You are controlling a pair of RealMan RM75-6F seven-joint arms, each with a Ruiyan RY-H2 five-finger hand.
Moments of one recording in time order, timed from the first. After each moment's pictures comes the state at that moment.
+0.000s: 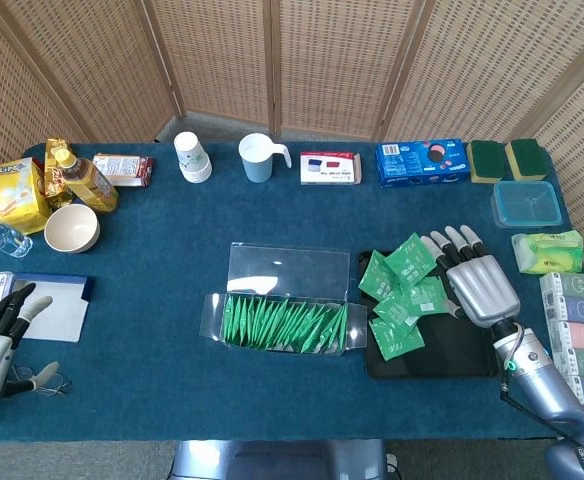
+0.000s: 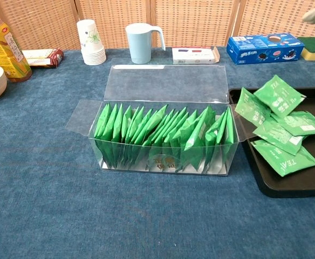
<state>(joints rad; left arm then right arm) -0.06 -0.96 0.03 -1.87 1.59 1.48 0.06 0.52 -1.07 0.07 -1.67 -1.40 1.16 -0.29</state>
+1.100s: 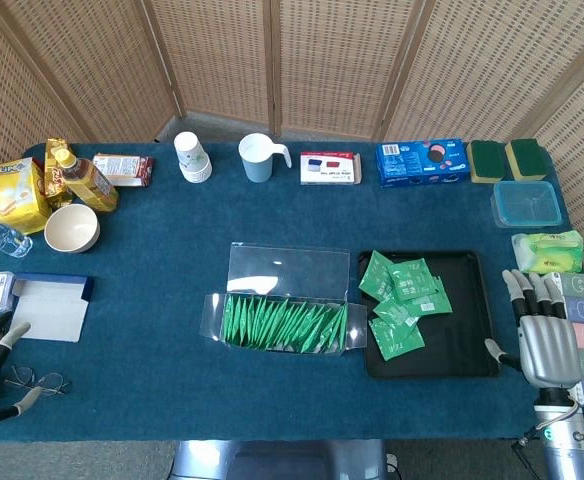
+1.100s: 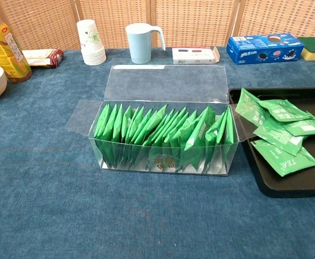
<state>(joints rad) 0.04 -1.01 0.08 -1.83 1.56 1.54 0.10 0.18 -1.19 0.04 -1.74 -1.36 1.55 -0.27</state>
